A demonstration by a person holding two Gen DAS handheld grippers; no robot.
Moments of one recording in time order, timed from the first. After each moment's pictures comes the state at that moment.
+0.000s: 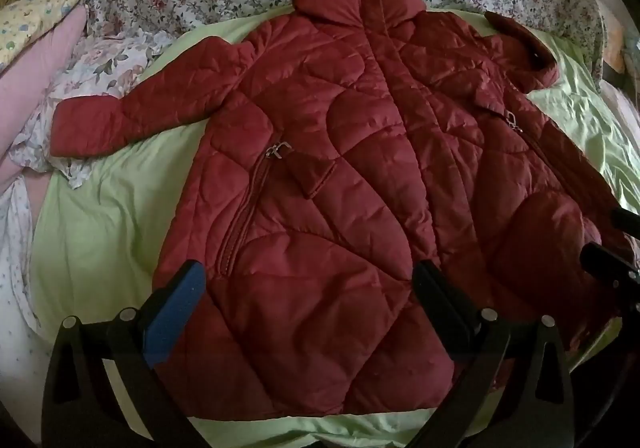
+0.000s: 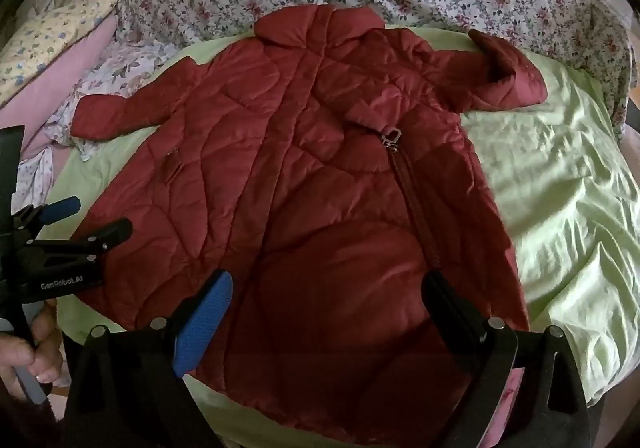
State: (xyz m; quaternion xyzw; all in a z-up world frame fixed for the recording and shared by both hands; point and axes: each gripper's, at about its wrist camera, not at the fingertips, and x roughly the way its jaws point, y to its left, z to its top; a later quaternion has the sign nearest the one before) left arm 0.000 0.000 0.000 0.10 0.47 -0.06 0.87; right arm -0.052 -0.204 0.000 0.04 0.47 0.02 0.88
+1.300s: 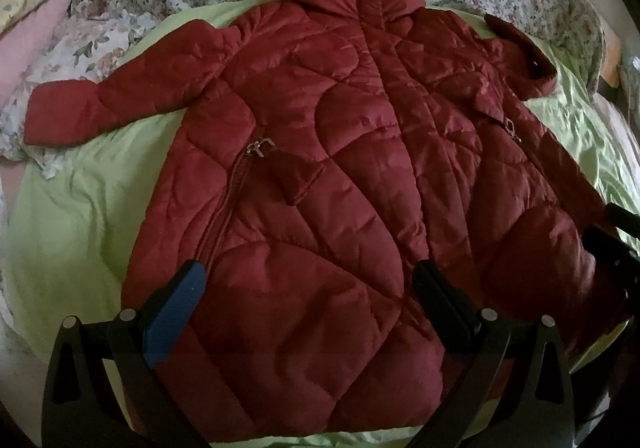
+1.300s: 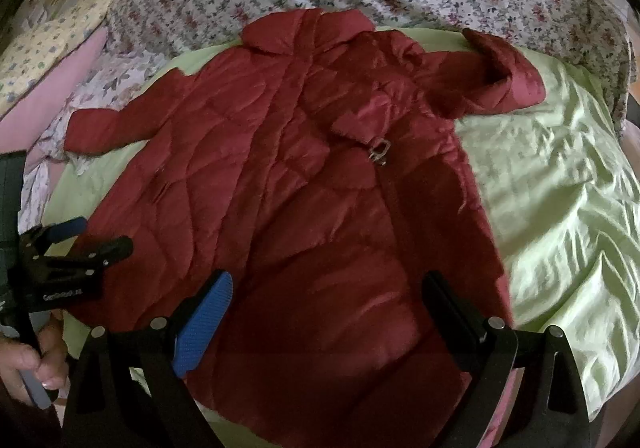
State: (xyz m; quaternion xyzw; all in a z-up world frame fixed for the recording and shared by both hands) left arm 0.023 0.000 -0.014 0.08 0.48 -0.07 0.87; right arm -0.029 -0.222 0.001 0.07 0.45 0.01 0.89
